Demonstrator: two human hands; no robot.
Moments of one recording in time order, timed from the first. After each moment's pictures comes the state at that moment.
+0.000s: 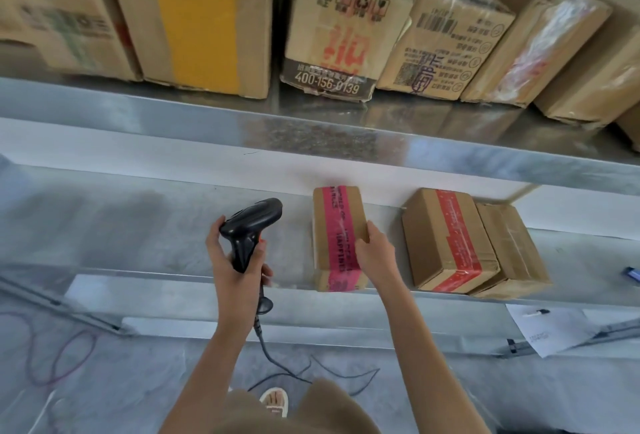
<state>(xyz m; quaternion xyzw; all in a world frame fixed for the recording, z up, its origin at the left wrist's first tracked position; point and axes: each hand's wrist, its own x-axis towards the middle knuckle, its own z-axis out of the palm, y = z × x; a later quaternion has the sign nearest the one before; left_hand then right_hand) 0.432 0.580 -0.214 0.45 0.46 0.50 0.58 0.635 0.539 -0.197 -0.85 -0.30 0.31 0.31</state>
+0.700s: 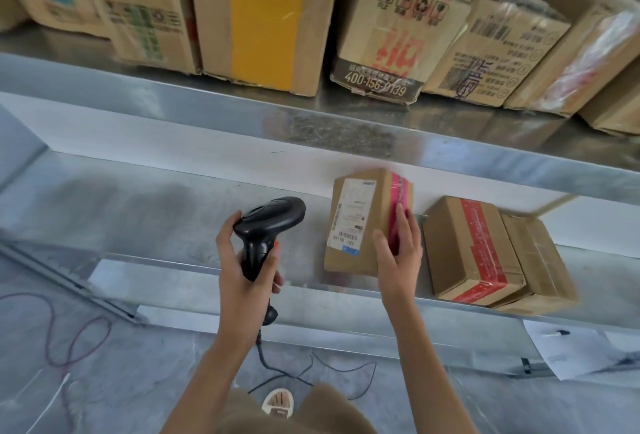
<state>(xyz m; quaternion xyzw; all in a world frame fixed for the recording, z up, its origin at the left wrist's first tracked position) 0.398 0.564 -0.187 0.52 0.42 0.50 0.55 0.612 0.523 -0.212 -0.78 -0.33 0.15 0.51</state>
